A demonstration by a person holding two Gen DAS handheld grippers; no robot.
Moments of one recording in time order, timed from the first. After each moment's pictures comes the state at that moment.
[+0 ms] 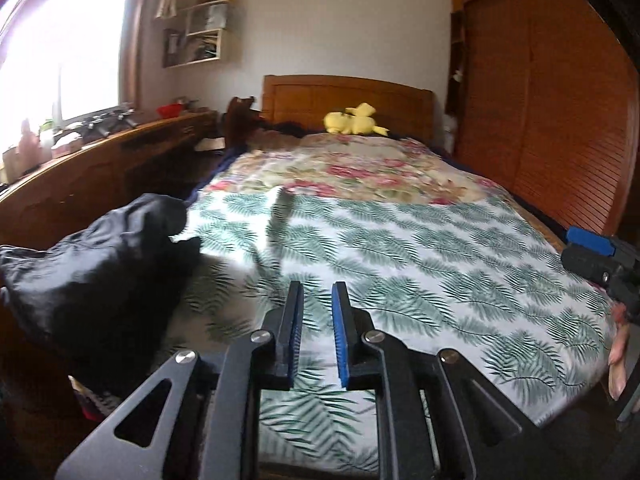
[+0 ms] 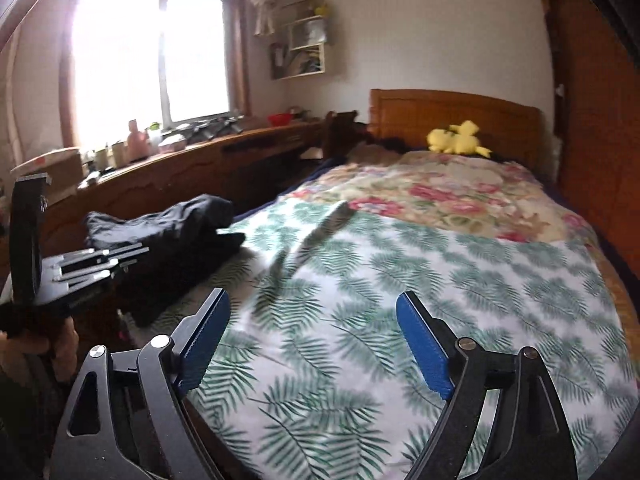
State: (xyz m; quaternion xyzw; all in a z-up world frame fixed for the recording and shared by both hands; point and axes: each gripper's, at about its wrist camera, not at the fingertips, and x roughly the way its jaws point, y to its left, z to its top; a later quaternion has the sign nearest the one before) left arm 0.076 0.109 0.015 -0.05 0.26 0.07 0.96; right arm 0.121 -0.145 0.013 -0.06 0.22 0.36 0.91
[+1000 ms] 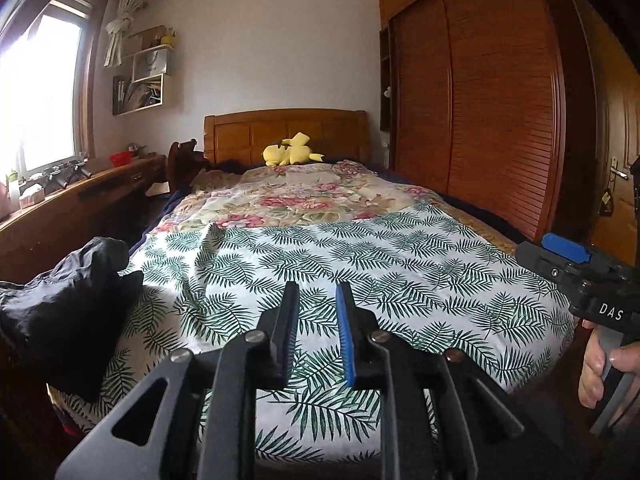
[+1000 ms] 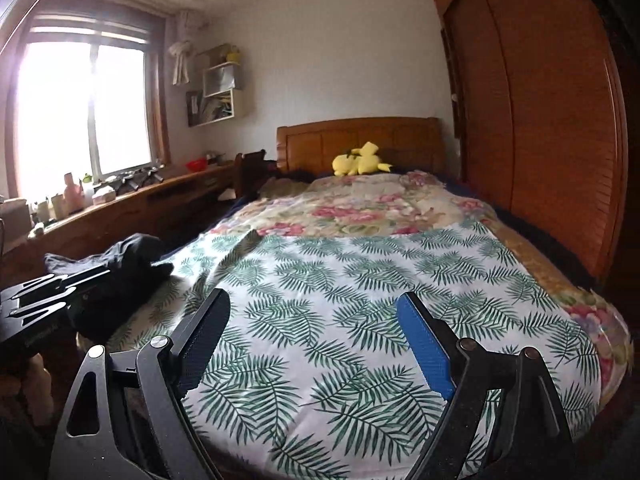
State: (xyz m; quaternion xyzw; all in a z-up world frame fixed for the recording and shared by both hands) left arm 0.012 -0.012 0.043 0.00 0.20 -0.01 0.98; right arm 0.040 -0.285 0.008 0.01 0.17 0.21 0.96
